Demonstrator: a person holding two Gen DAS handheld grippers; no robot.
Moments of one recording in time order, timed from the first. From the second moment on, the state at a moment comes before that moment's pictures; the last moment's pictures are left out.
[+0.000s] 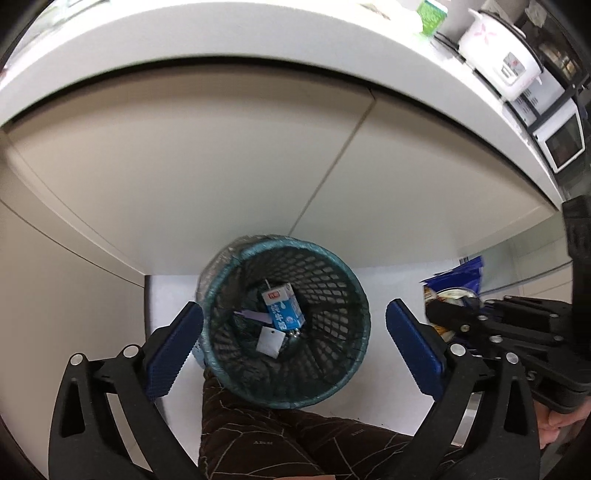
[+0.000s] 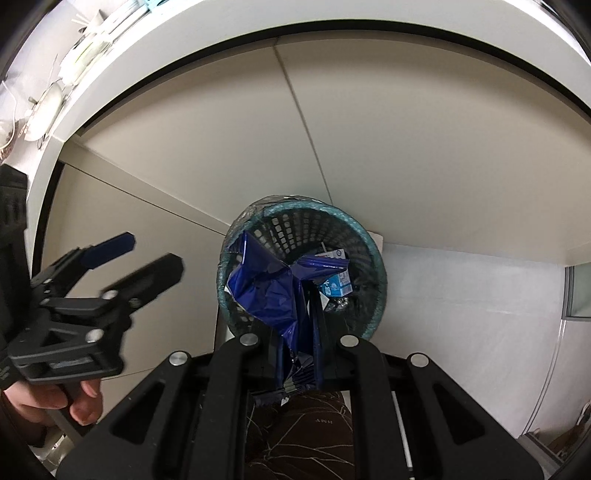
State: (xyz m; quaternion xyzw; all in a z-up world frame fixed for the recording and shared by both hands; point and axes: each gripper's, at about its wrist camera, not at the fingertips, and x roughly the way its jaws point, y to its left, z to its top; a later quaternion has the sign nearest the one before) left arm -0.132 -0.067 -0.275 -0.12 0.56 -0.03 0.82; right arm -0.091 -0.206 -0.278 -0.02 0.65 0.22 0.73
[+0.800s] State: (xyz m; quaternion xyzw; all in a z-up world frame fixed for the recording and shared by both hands) left arm -0.148 -0.001 -0.269 -0.12 0.57 0.02 0.81; right arm -0.094 -0.166 -0.327 -0.05 0.68 0.20 0.70
